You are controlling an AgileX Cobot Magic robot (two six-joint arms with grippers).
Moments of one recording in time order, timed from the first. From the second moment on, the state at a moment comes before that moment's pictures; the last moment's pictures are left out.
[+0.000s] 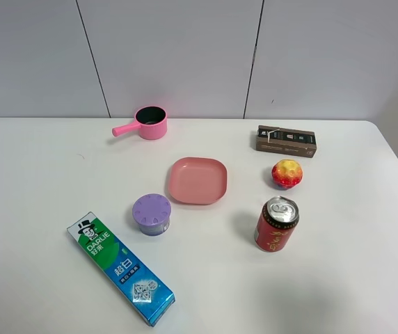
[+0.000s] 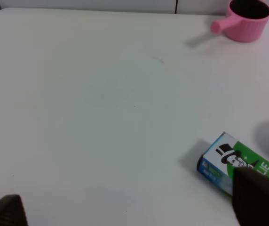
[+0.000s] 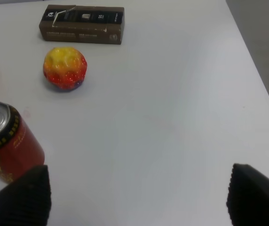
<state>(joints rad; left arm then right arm) 0.07 -0.01 -0.51 0.07 1.05 -0.08 -0.13 0.00 -0.50 0.06 1.06 0.01</state>
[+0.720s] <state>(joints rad) 0.07 -0.01 -0.51 0.07 1.05 -0.08 -0.13 0.00 -0.50 0.06 1.06 0.00</state>
